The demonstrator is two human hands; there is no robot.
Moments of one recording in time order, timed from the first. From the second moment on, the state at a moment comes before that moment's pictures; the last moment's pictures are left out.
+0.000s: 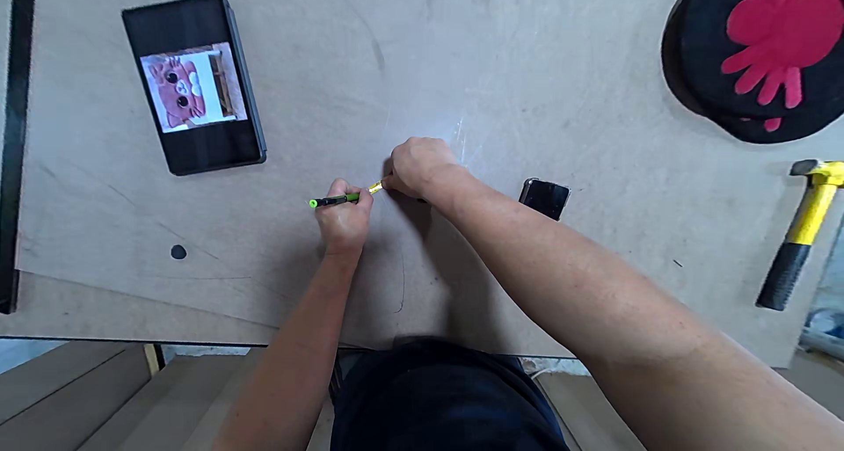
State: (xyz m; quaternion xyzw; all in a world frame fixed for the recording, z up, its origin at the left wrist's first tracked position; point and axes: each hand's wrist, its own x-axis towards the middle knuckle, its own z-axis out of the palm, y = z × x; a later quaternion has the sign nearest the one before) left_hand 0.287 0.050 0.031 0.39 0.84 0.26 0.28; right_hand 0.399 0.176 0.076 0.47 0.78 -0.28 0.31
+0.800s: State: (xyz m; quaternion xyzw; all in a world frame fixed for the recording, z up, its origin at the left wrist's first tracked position) left_hand 0.296 0.026 0.028 0.40 0.82 0.27 0.30; right_hand 0.415 0.146 0.077 0.49 0.77 -0.29 0.31
